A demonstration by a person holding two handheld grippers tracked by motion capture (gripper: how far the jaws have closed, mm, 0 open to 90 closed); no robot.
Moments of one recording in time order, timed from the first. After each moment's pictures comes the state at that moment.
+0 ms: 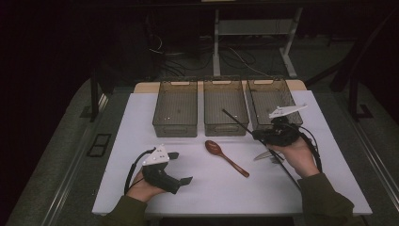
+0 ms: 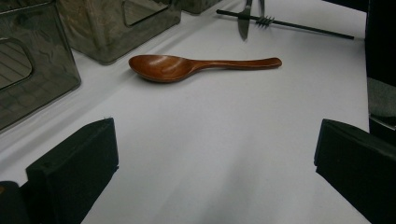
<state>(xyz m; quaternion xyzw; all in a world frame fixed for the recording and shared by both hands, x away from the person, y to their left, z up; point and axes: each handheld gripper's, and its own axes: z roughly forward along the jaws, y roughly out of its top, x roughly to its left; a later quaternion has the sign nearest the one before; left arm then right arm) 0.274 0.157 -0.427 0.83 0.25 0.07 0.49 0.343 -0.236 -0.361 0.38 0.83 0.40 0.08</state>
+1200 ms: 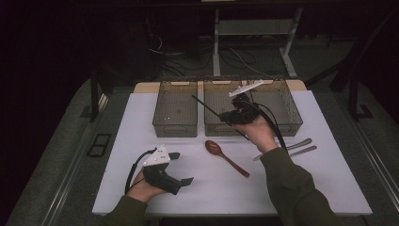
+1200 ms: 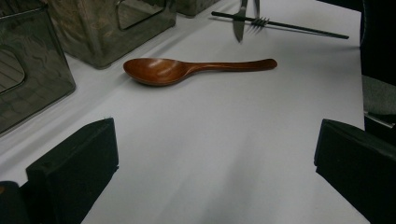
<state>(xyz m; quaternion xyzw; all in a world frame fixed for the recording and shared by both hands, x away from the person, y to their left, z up) 0.272 0.155 -0.426 0.83 0.24 0.07 0.50 0.397 -0.139 -0.332 0.38 0.83 0.40 0.07</state>
